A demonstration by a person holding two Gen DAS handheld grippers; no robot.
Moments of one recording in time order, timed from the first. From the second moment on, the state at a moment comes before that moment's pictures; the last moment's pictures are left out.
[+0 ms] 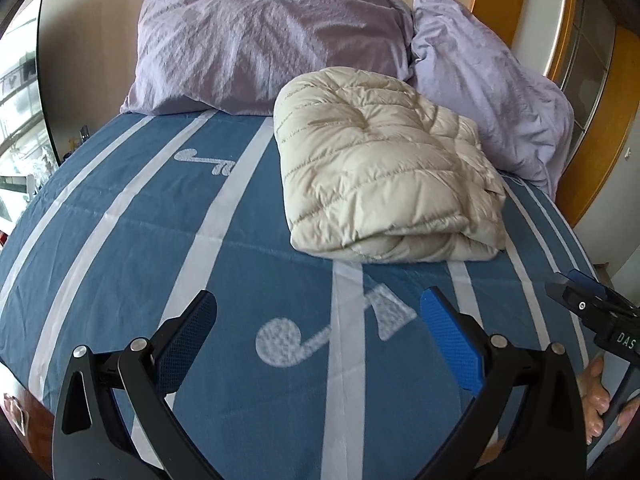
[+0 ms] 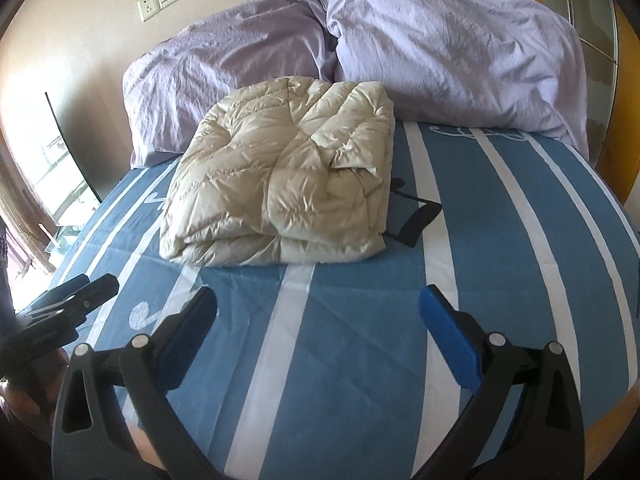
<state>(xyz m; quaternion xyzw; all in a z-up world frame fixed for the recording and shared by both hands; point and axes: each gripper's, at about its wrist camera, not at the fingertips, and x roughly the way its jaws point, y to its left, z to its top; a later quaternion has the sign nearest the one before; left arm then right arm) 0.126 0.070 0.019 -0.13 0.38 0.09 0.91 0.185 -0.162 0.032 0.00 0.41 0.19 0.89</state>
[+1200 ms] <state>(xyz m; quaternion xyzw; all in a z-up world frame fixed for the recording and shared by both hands) 0.089 0.048 0.054 -0.16 0.38 0.05 0.91 0.150 -0.169 0.069 0.02 0.42 0.22 0.88</state>
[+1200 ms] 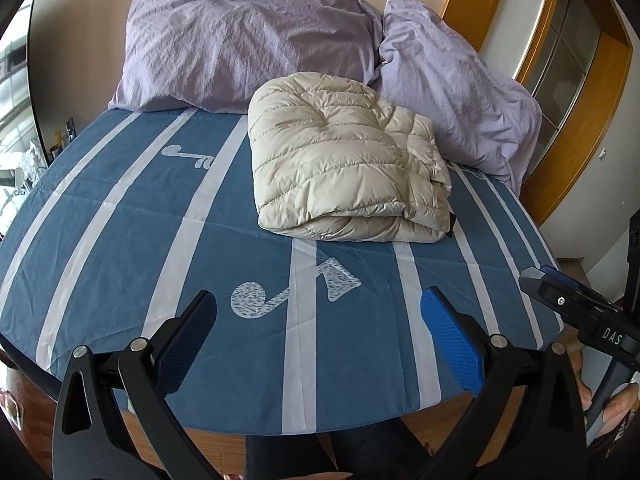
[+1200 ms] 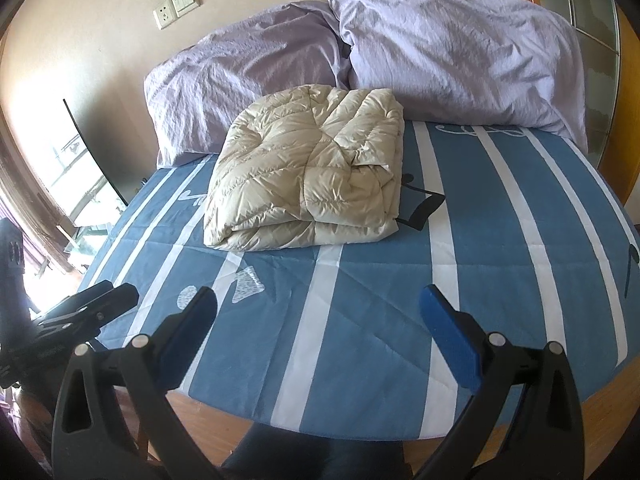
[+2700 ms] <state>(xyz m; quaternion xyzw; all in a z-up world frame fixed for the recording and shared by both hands) 0.100 0.045 0.049 -0.16 0.39 0.03 0.91 0.153 -0.164 0.061 0.03 0.44 0.23 0.87</state>
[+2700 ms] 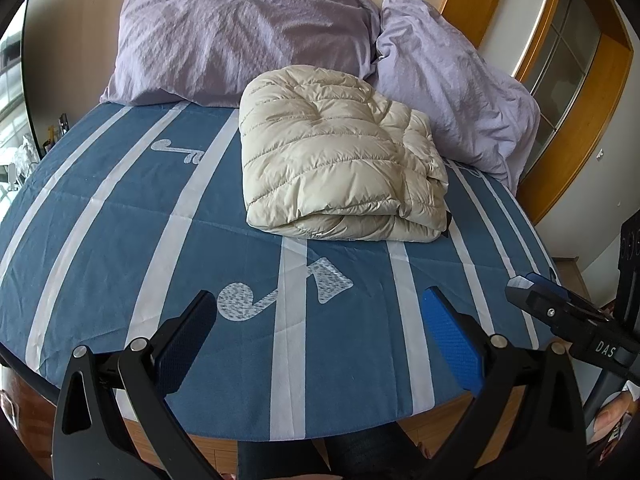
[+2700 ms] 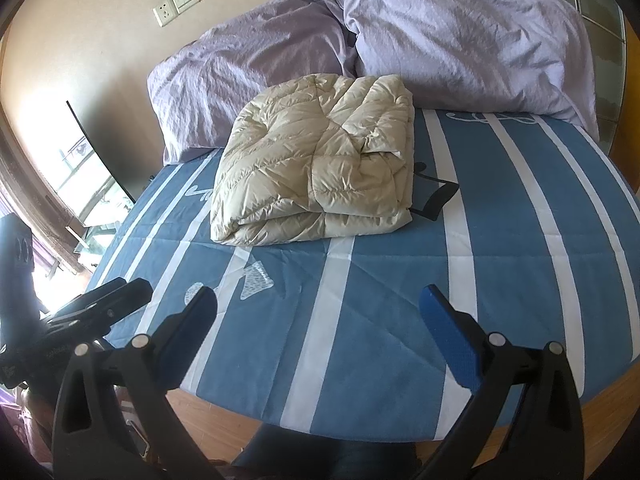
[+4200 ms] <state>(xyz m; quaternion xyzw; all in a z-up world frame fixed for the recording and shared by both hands) 0.105 0.043 0.047 -0.16 0.39 0.03 0.90 0.155 -0.162 0.058 0.03 0.44 0.23 0.87</state>
